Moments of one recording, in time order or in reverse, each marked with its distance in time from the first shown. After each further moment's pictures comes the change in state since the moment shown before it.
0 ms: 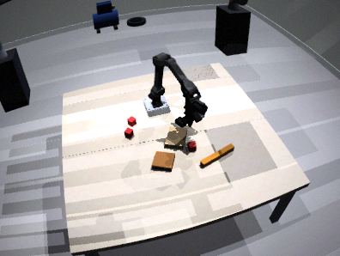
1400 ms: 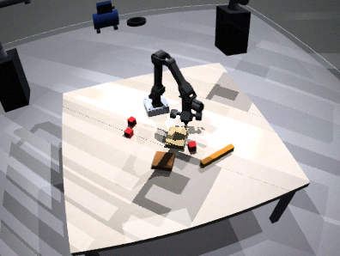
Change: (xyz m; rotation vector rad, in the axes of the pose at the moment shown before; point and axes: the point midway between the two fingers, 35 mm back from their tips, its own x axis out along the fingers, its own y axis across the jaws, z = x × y) arm 0.059 0.039 -0.068 0.909 0.012 -0.017
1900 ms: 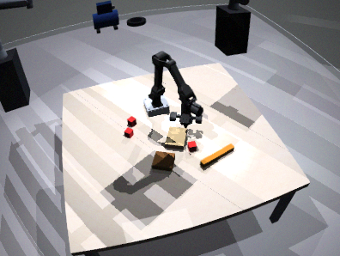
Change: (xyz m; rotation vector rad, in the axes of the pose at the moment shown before) arm -0.001 0.001 0.025 0.000 0.002 0.002
